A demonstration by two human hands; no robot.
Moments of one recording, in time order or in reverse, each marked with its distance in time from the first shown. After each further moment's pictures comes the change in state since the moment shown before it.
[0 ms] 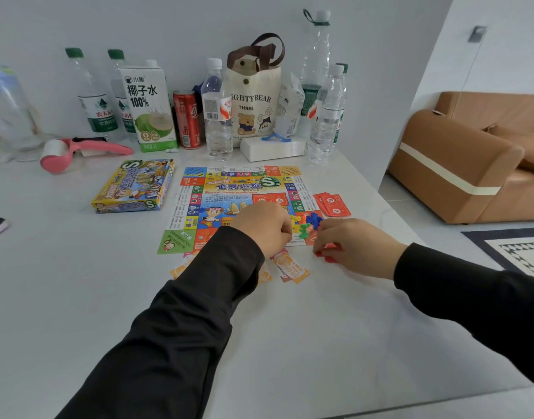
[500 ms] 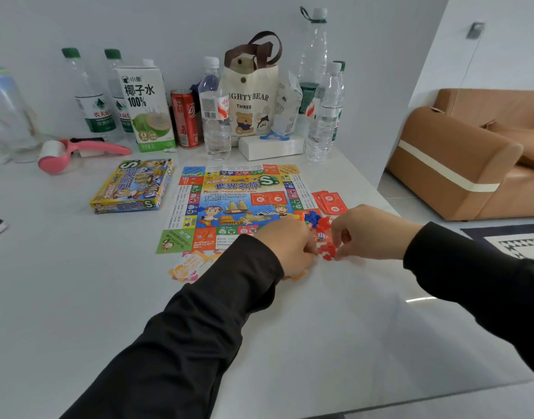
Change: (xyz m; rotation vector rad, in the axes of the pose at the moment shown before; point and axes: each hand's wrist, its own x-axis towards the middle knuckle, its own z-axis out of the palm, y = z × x) left_hand -0.002 0.023 0.020 -0.052 -0.154 0.137; right_hand 0.004 0.013 -0.019 -0.088 -0.153 0.169
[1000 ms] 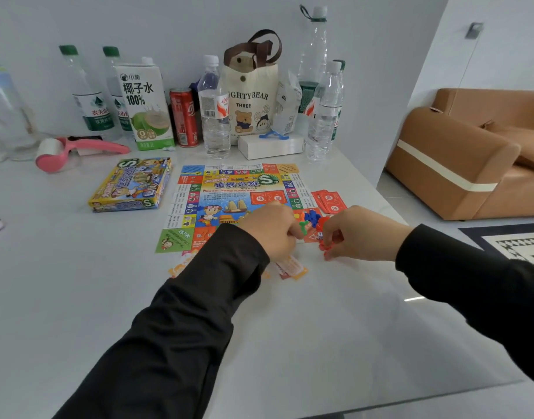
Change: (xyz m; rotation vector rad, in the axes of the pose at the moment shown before) left_hand -0.001 -0.017 -0.016 0.034 0.070 -0.036; right_hand 0.003 -0.008 0.004 0.058 0.023 -0.021
